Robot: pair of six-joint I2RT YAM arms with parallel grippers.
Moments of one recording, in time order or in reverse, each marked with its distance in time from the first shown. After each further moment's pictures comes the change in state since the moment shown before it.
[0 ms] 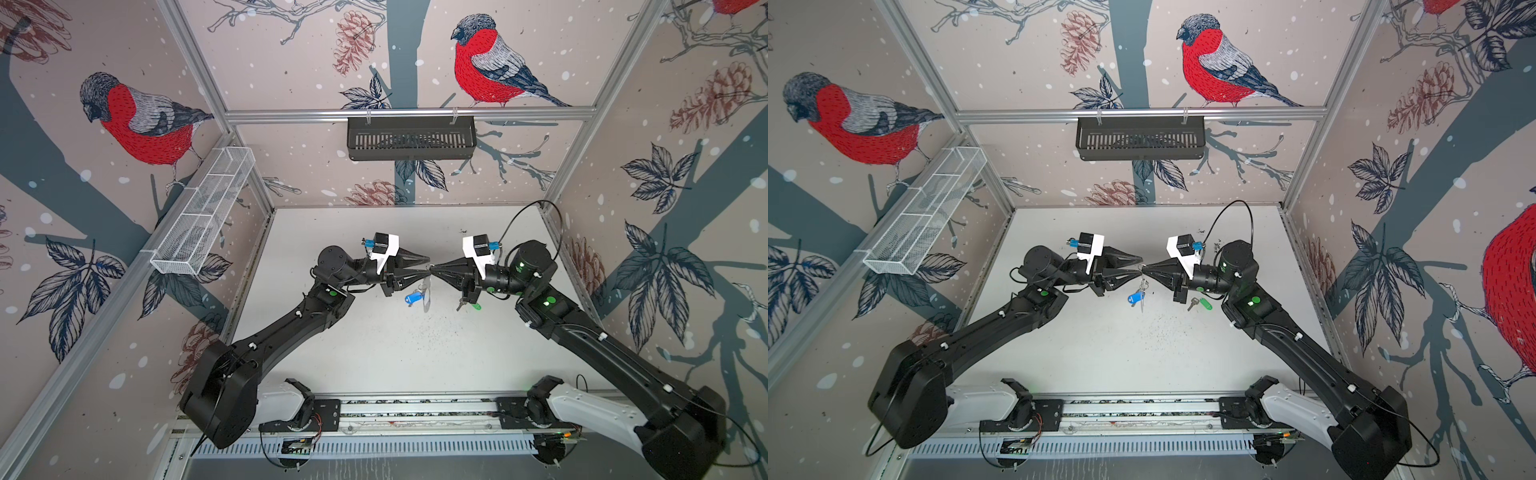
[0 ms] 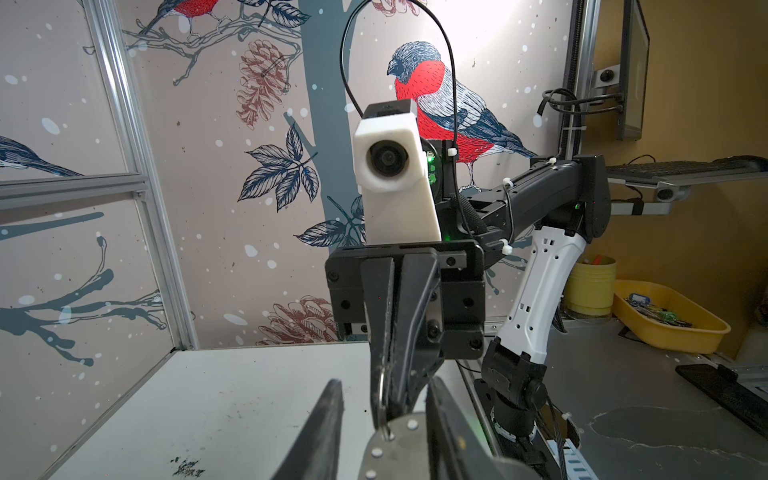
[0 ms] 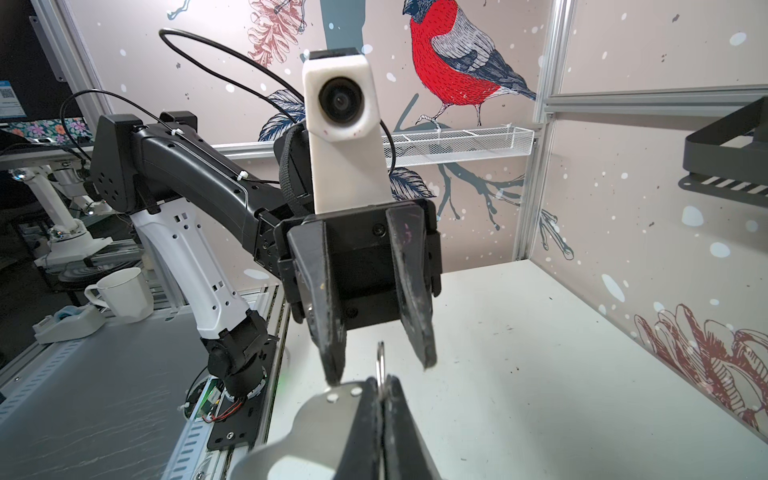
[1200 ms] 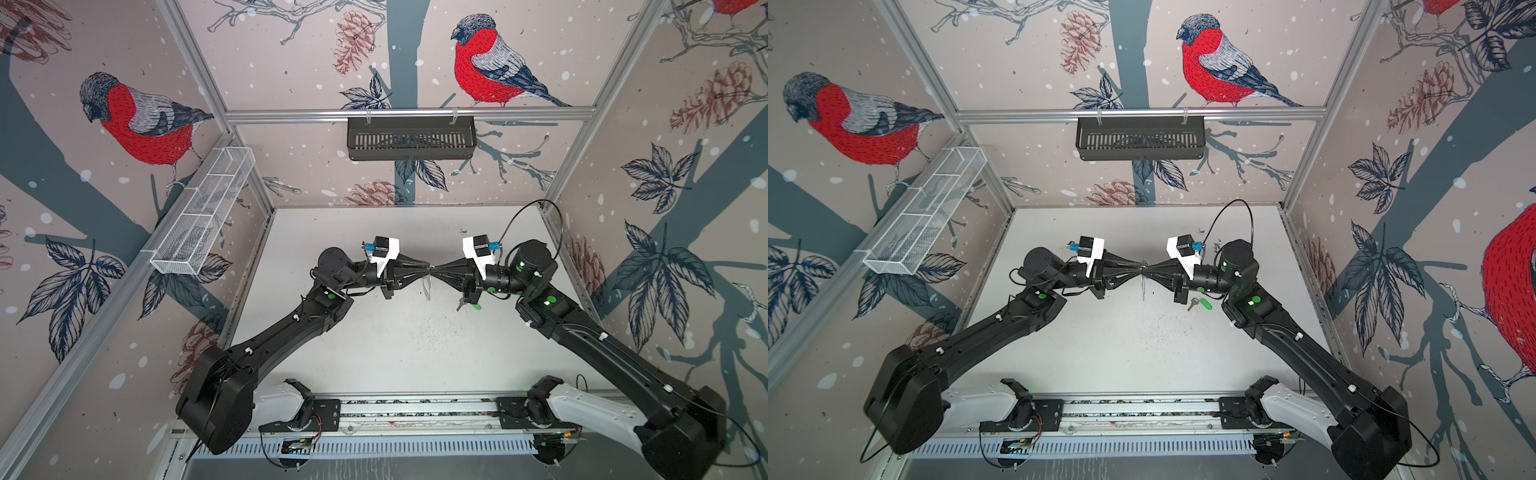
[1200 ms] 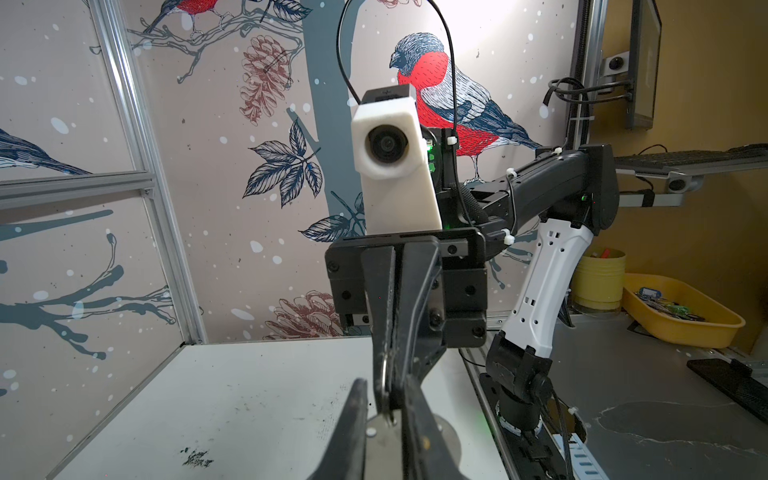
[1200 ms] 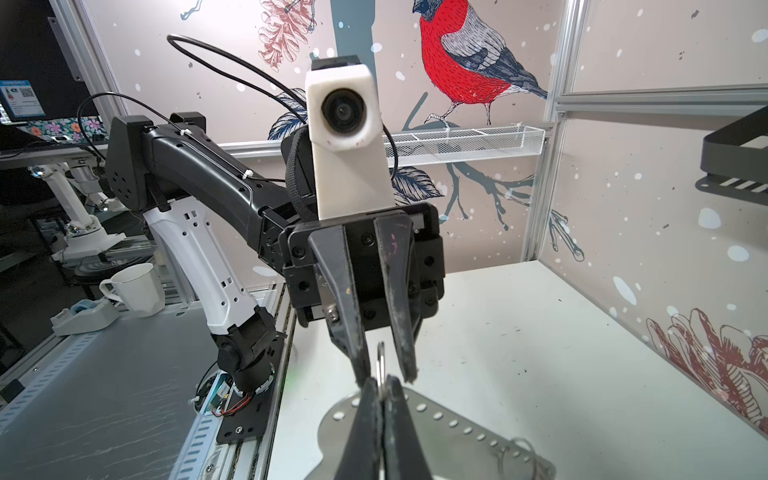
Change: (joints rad) left arm -0.011 -0.031 -0.020 -0.051 -0.019 0.058; right arm 0.000 0.000 0.008 -0.008 -0.023 0.002
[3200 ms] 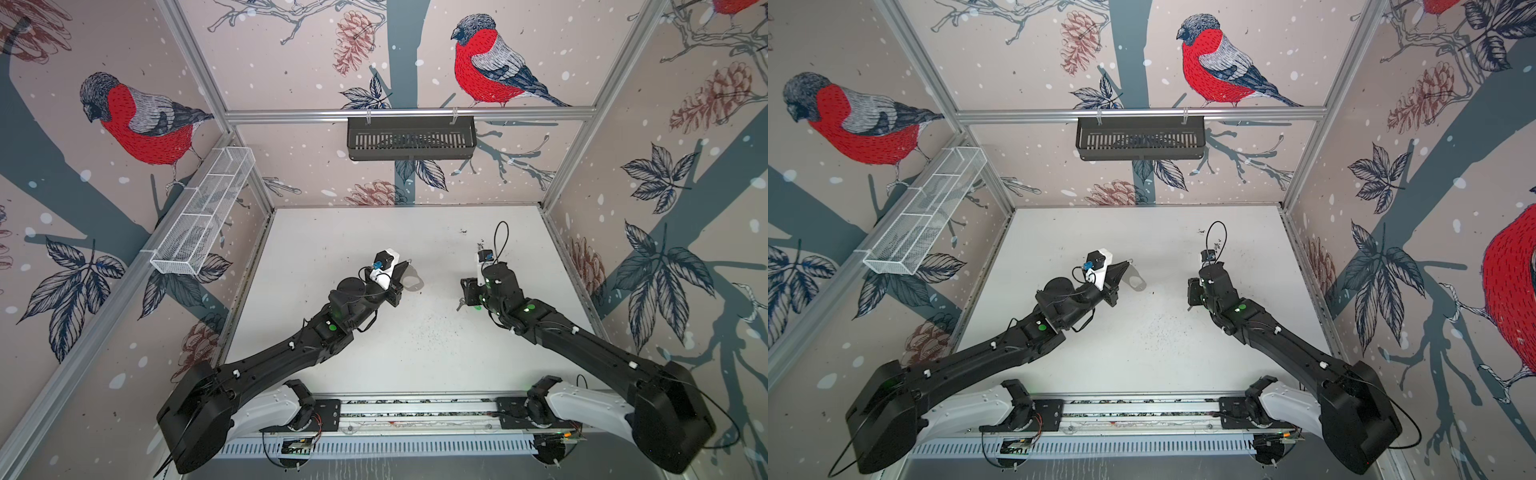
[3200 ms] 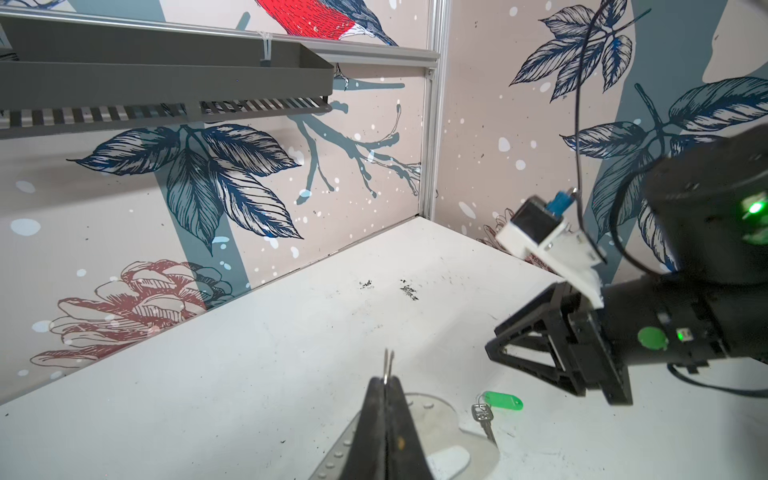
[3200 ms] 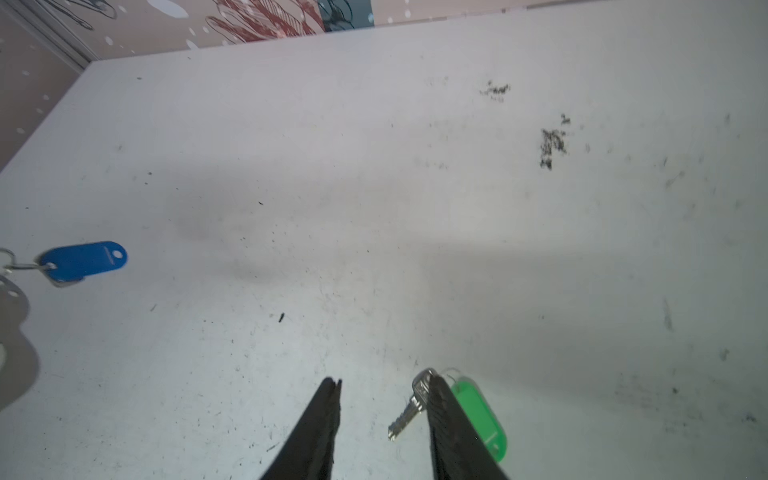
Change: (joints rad) left arm -0.211 -0.156 -0.214 -0.268 -1.030 0.190; right arm -0.021 0.109 -0.235 -0.365 1.058 0.322
